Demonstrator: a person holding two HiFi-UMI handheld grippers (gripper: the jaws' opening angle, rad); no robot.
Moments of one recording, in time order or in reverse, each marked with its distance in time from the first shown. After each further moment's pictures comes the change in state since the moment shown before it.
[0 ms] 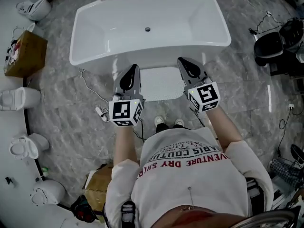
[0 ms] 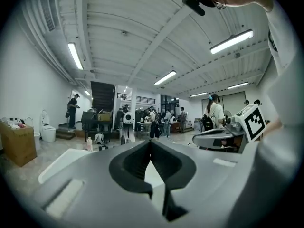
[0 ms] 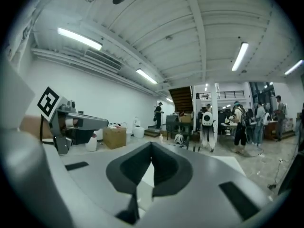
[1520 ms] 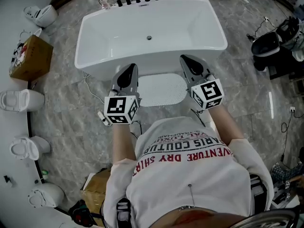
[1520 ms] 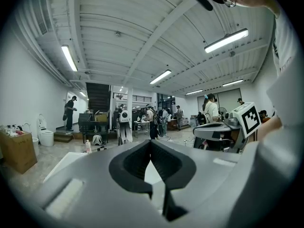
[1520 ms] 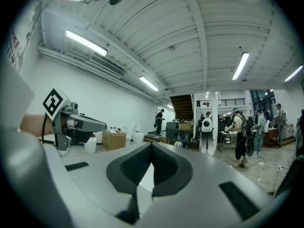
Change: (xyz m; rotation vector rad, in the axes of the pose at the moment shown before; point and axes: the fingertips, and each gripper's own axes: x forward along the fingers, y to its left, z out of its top) left arm -0.036 -0.029 0.033 0.045 0.016 -0.039; right arm -0.055 0.003 0.043 -0.053 -0.089 -0.002
